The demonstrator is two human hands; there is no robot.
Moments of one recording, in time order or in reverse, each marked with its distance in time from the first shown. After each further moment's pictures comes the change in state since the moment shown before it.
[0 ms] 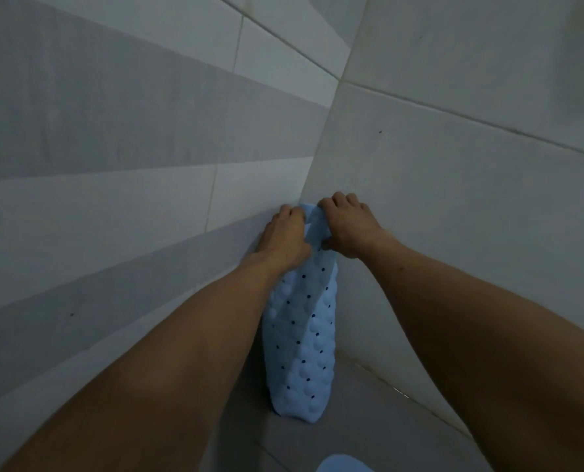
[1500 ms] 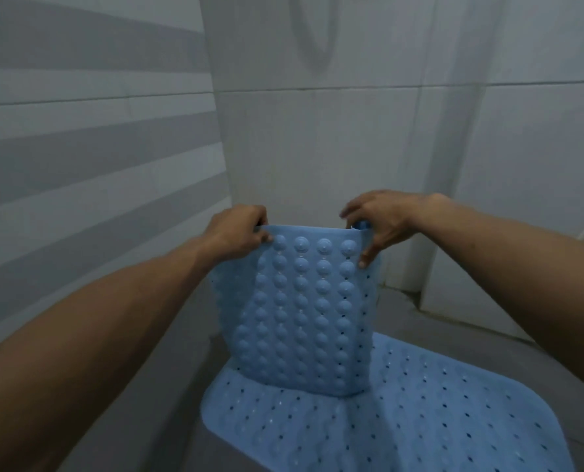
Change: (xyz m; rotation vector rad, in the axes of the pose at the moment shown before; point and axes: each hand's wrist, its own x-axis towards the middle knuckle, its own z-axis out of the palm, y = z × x) left_hand -0.301 0.267 -0.043 0.549 -0.196 0.154; right_hand -0.461 0.164 -0.118 0.099 -0.379 -0.135
